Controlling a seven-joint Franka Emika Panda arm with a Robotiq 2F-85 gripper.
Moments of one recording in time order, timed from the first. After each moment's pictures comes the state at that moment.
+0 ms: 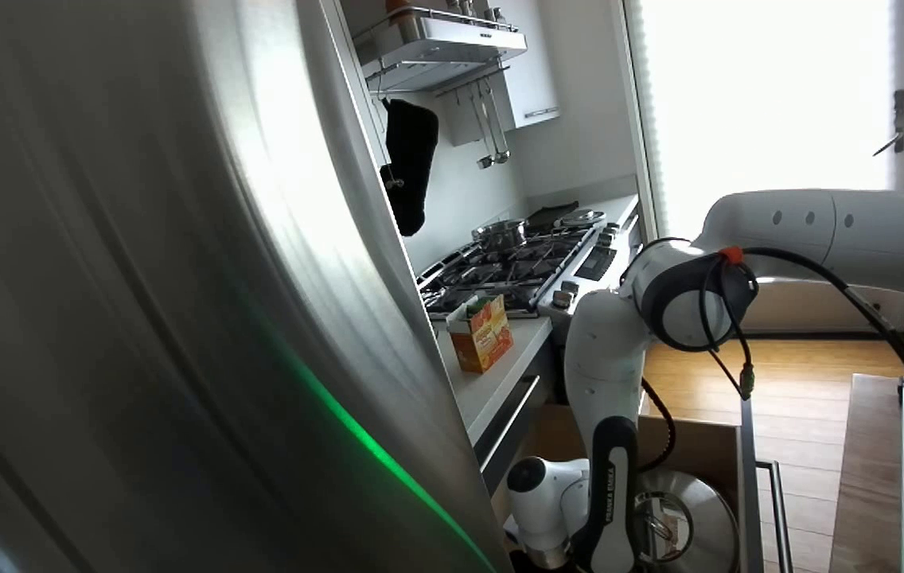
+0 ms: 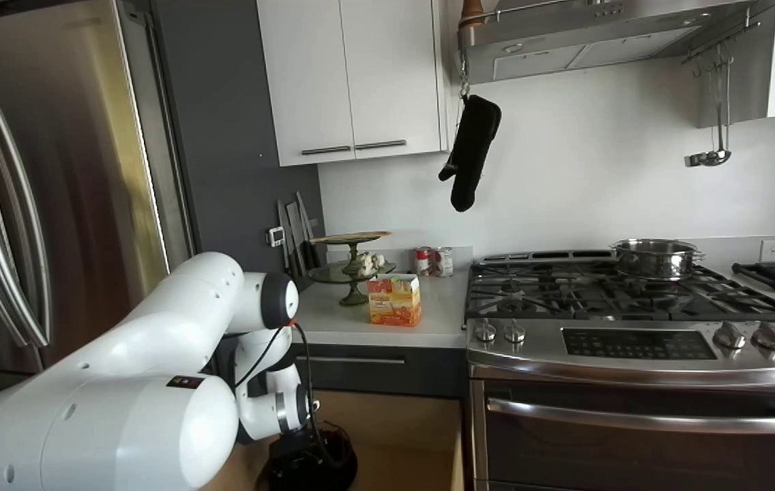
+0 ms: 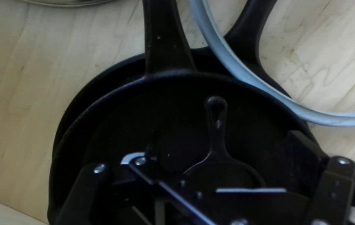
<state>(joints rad) 0.48 1.24 0.03 -1.60 -0.31 2.85 0.01</state>
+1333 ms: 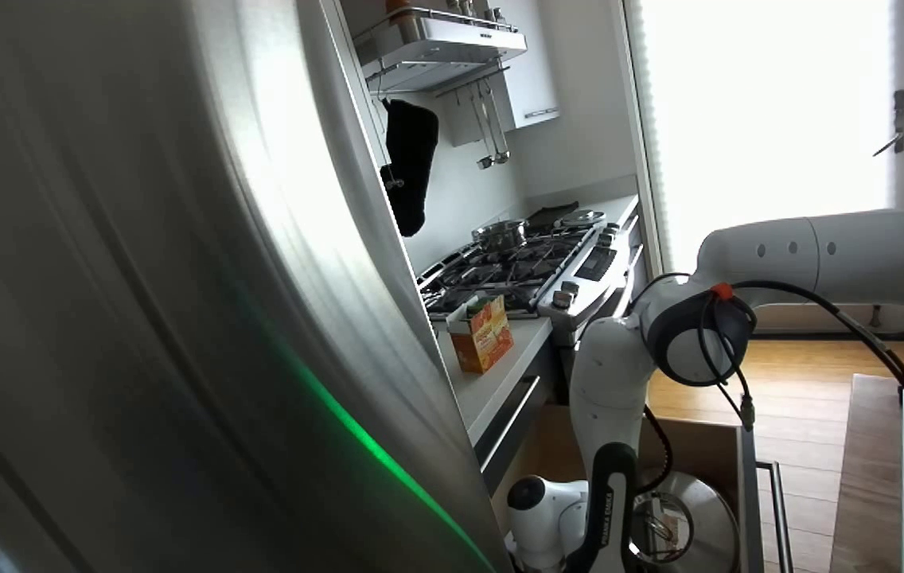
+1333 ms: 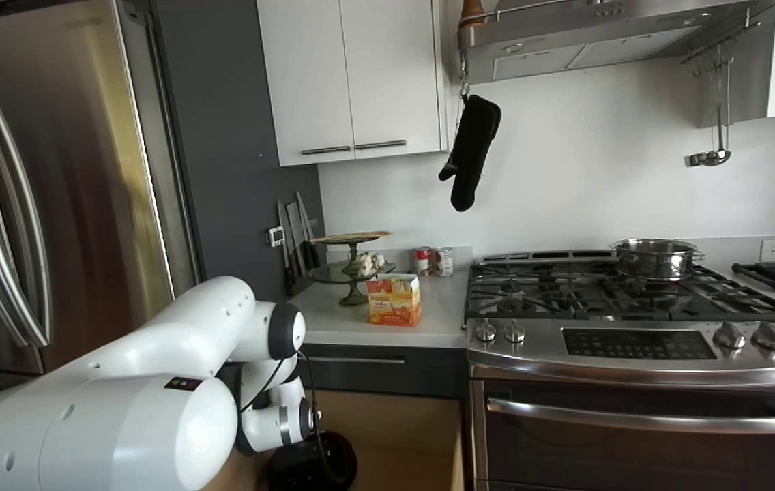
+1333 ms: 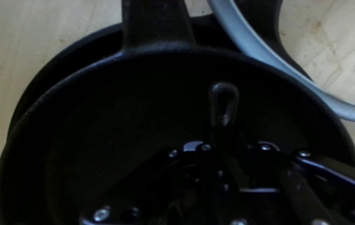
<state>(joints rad) 0.45 1.41 0.07 -1.39 -0.30 2.83 -0.05</state>
